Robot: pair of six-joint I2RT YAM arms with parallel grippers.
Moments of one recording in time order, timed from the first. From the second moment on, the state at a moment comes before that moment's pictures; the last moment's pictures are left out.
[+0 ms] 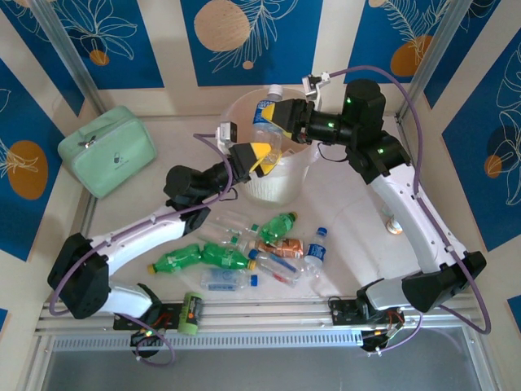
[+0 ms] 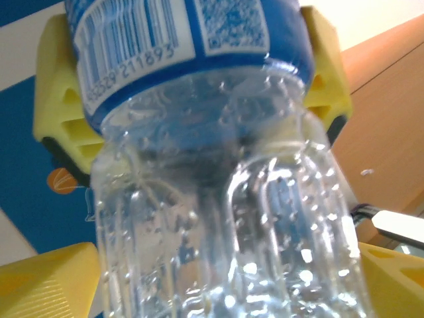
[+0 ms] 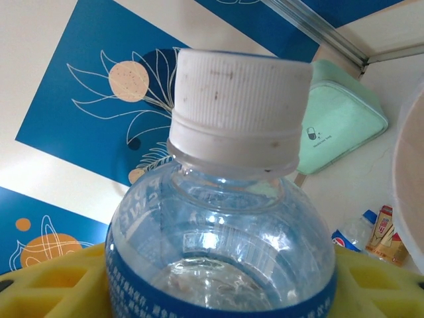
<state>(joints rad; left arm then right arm) -0.74 1.37 0.94 1.00 0.54 -1.41 0.44 1.38 1.62 -0.36 -0.77 0.93</state>
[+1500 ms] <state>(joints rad) -0.37 0.91 1.01 -0.72 0.02 -0.71 0.41 1.95 2.38 -1.24 -0.06 0.53</state>
